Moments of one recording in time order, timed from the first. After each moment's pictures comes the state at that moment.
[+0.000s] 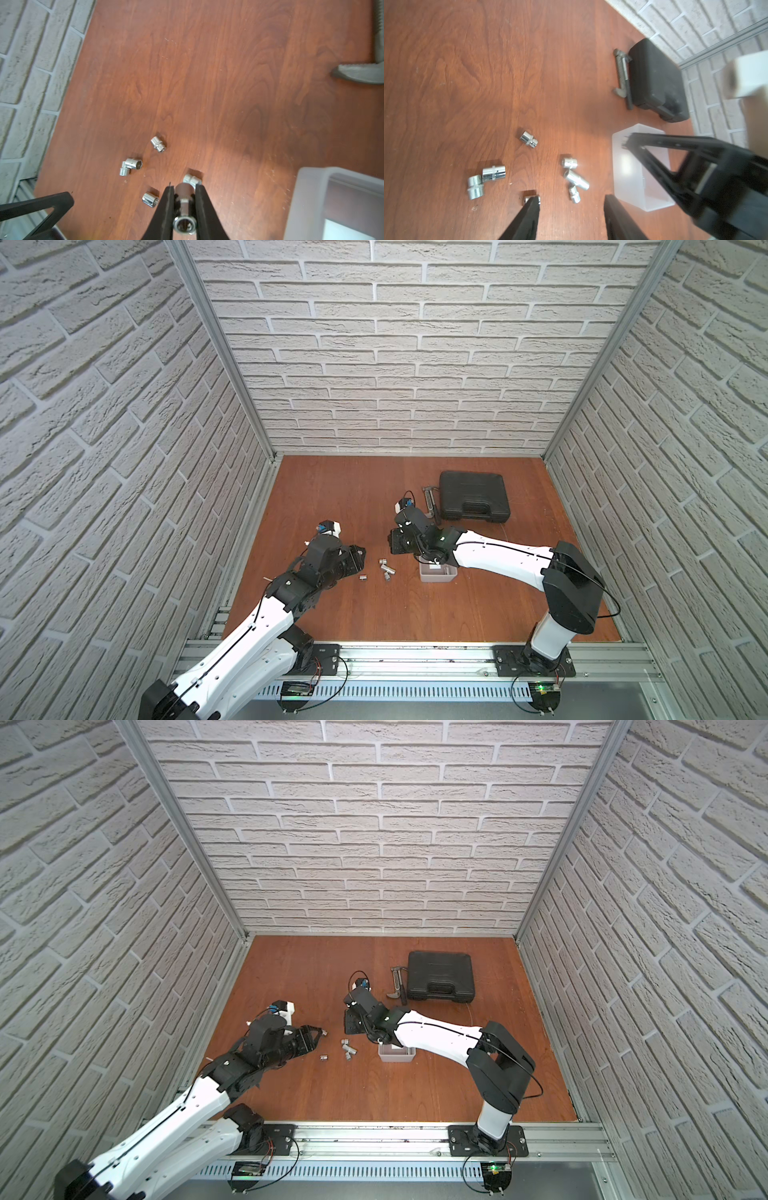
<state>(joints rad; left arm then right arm) -0.54 0.72 0.53 -0.46 0.01 -0.75 0.86 1.71 1.17 -0.23 0.11 0.73</state>
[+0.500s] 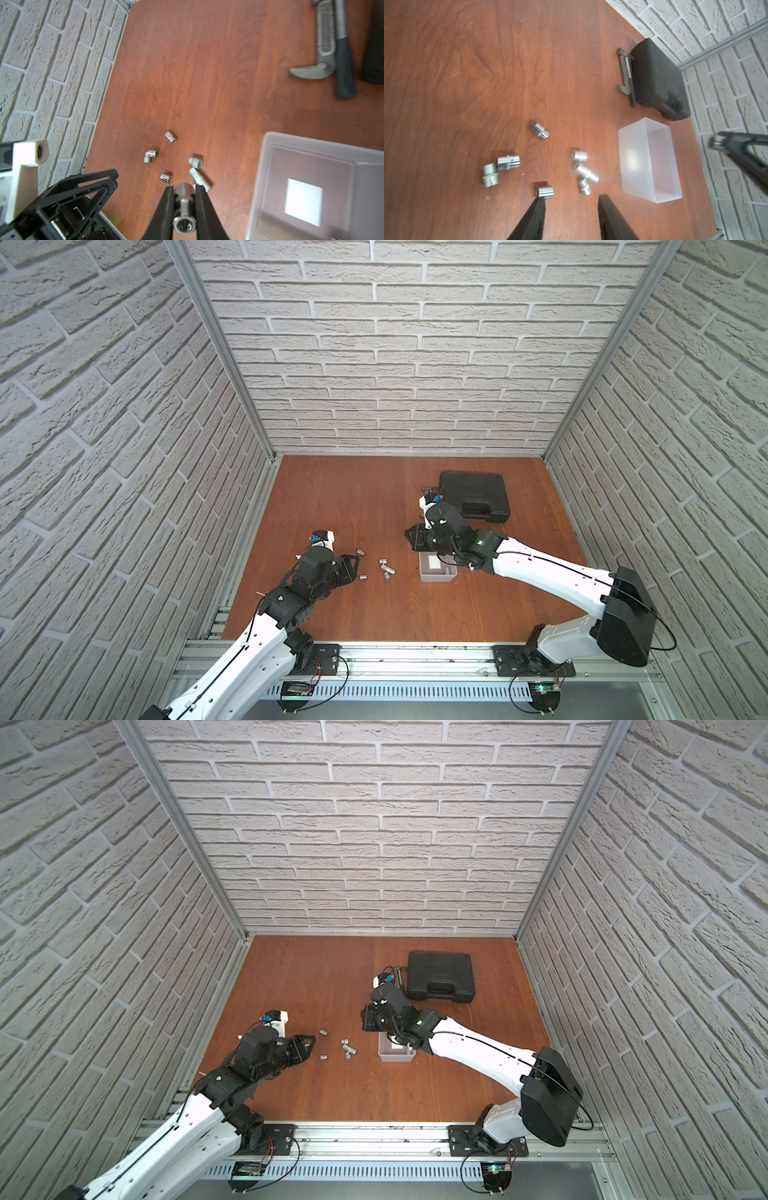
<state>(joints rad) -0.53 0.59 0.40 -0.45 0.00 -0.78 0.78 1.40 1.07 -0.40 0.06 0.77</state>
